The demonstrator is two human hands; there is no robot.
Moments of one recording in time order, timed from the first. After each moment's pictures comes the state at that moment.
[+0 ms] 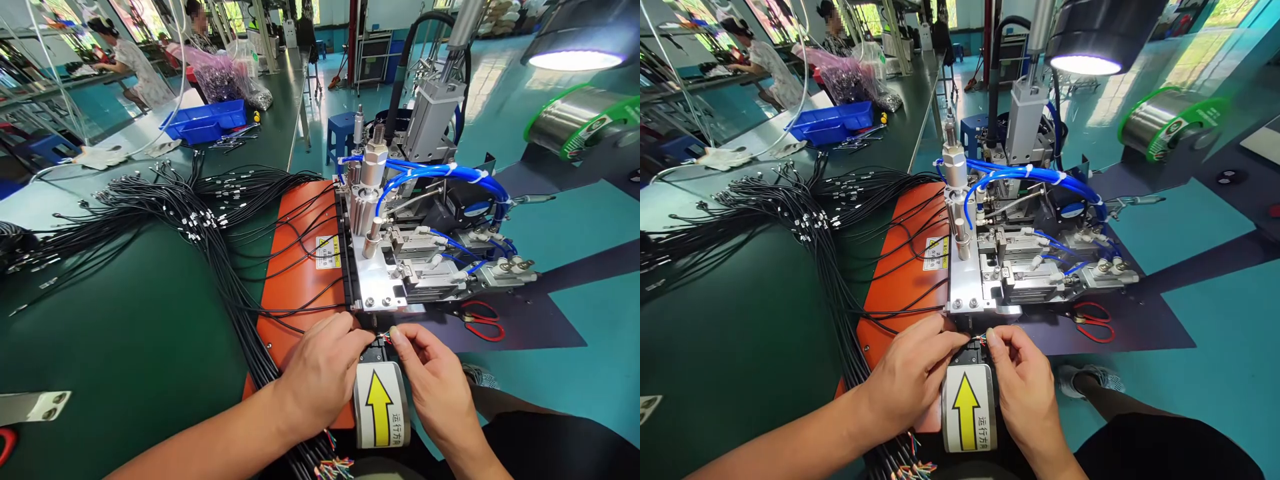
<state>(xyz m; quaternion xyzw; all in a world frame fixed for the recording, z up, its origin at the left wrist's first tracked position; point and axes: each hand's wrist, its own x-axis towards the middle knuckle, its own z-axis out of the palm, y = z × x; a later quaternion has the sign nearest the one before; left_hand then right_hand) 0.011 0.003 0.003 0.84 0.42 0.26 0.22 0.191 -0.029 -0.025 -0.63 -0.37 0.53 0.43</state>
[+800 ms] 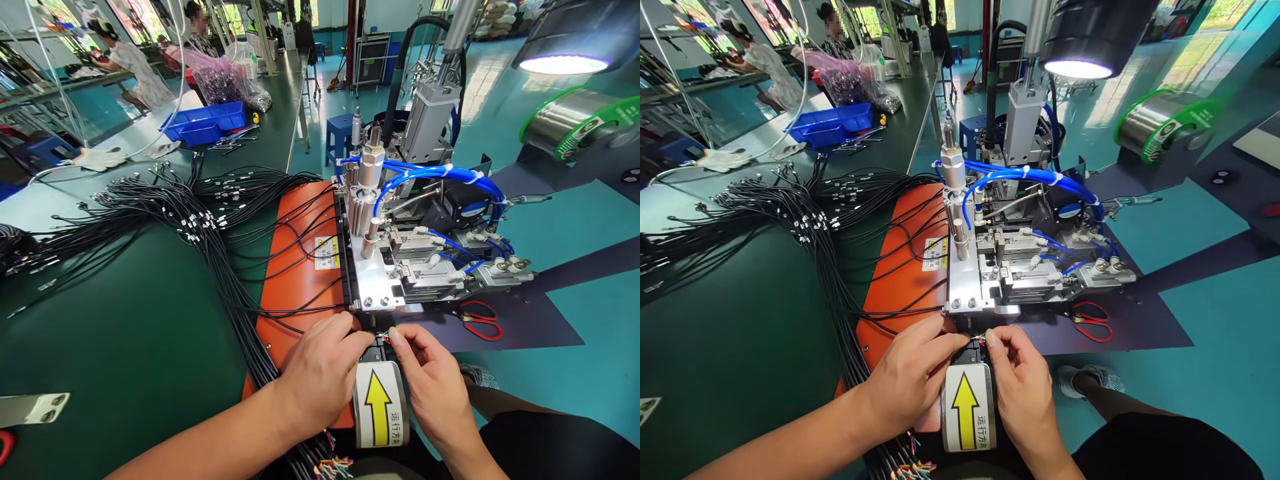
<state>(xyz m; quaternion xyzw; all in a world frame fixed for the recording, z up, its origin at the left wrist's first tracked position) 0.011 0.004 0.008 0.85 0.41 0.25 0.20 0.191 -0.032 -0.032 -0.62 -0.38 0.53 0.44</state>
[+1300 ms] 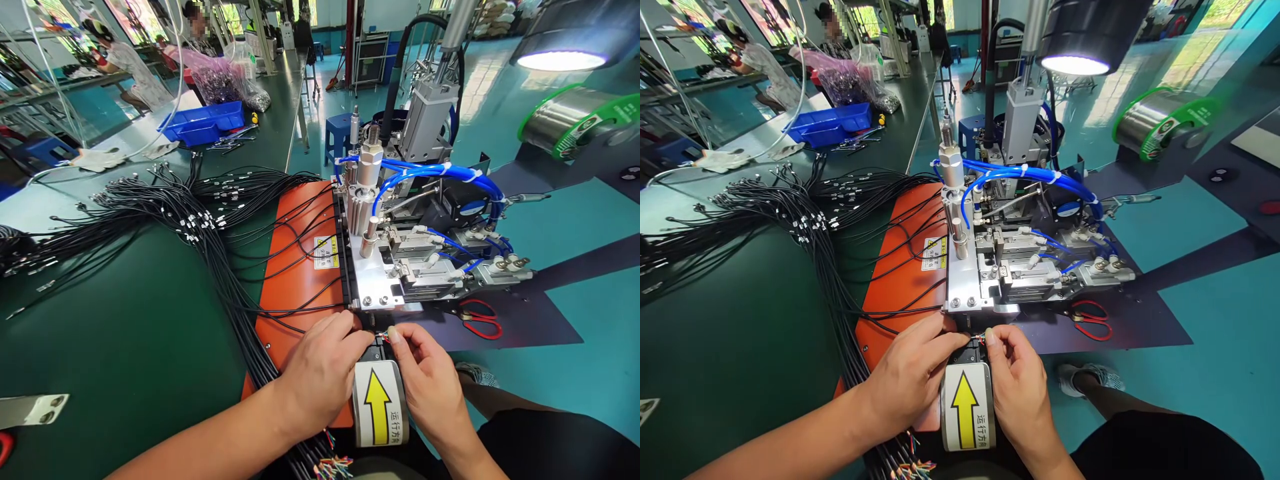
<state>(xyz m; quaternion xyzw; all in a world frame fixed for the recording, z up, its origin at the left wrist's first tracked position) 0.012 0.006 0.006 0.86 0.40 0.25 0.20 0.188 -0.031 -0.033 -0.65 -0.40 0.50 0.41</state>
